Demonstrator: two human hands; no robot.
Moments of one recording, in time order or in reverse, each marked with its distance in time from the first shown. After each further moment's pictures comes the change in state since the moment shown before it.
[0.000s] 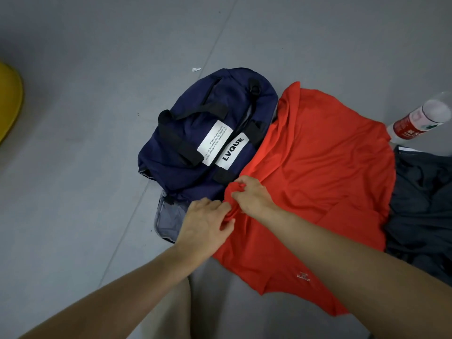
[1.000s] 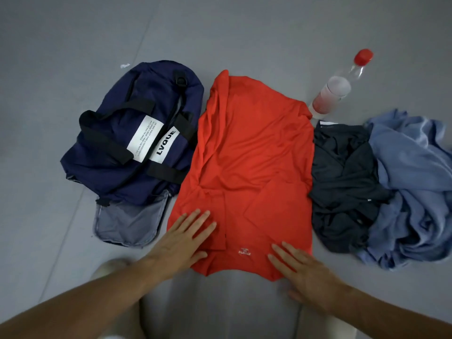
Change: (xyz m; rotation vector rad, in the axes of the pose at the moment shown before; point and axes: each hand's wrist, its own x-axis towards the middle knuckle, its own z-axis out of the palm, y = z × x) left_hand -0.033 0.051 0.077 0.213 -0.470 0.422; right_hand -0.177 0.271 -0.137 -0.984 -0.213 -0.439
